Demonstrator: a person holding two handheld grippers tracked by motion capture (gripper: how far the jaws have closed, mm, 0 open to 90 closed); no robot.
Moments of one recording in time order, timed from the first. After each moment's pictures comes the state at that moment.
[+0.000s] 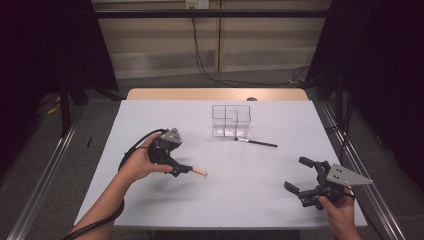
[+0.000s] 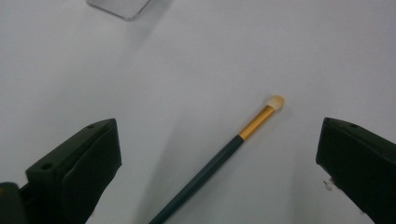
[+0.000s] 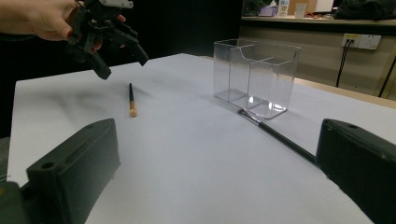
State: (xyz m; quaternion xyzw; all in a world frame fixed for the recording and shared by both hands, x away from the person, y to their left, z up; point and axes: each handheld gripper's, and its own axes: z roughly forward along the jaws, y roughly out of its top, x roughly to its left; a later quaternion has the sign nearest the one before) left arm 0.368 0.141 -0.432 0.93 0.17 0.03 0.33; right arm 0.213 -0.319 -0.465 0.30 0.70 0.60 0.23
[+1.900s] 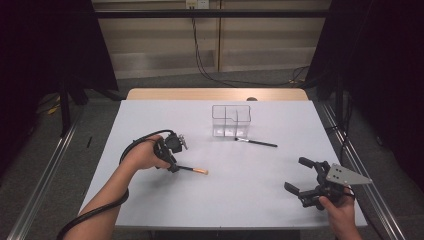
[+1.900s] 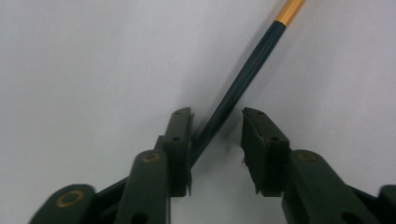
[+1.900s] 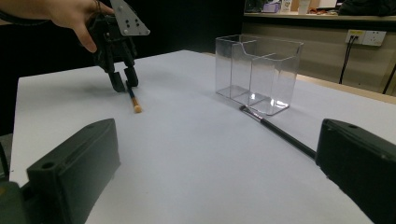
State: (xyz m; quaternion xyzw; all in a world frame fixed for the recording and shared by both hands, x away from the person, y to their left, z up) left arm 0.387 0.128 -0.444 0.98 0.15 -0.01 0.10; right arm 0.214 -0.320 -0.466 0.30 0.71 0.60 0.22
